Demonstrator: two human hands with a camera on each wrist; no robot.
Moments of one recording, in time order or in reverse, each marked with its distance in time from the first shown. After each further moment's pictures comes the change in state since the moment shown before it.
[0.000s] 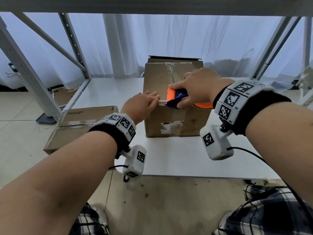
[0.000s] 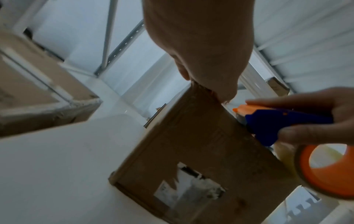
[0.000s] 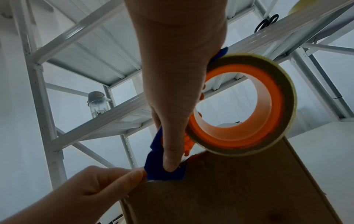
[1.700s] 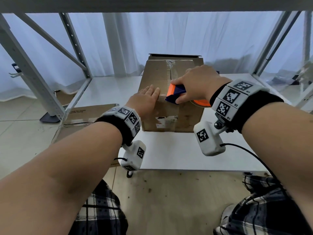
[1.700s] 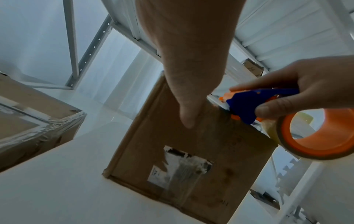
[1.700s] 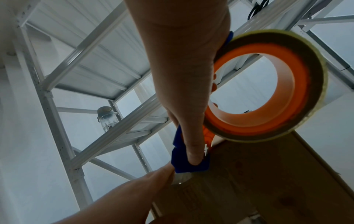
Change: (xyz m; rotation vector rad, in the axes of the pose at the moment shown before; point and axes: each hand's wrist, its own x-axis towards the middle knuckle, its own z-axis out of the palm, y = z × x) left_hand -0.002 0.007 -0.001 0.378 -0.099 0.005; right_hand -0.005 -0.012 -0.001 0.048 0.011 0.085
